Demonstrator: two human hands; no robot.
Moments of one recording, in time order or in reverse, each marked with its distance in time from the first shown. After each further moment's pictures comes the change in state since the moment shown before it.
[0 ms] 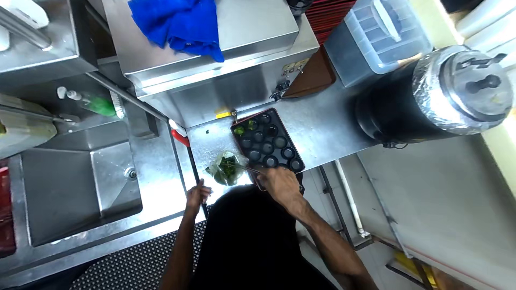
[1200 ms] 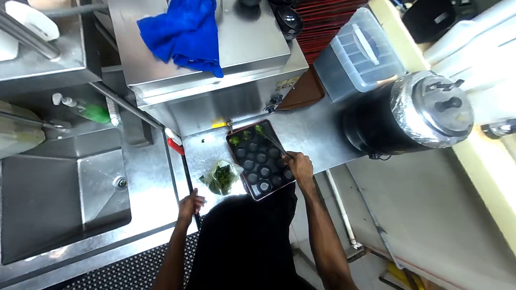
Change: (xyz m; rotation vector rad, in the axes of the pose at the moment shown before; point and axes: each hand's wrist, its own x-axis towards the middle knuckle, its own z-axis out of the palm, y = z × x) left_hand -0.004 0.003 0.000 0.016 -0.005 0.002; right_hand 0.078 0.121 -0.004 0.326 0.327 0.366
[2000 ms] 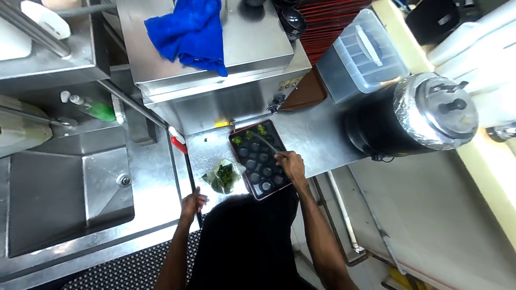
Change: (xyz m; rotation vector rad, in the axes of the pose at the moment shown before) left_hand 0.000 -0.001 0.000 -0.043 0.007 0.005; right_hand 0.002 -0.020 0.018 0.143 -0.036 -0.097
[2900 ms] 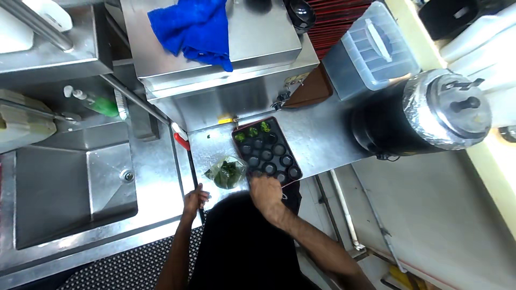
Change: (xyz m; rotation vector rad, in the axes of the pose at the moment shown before) left_hand 0.004 -0.001 -0.001 0.029 0.002 -0.012; right_hand -0.134 -0.123 0.034 -0.662 -0.258 -0.139
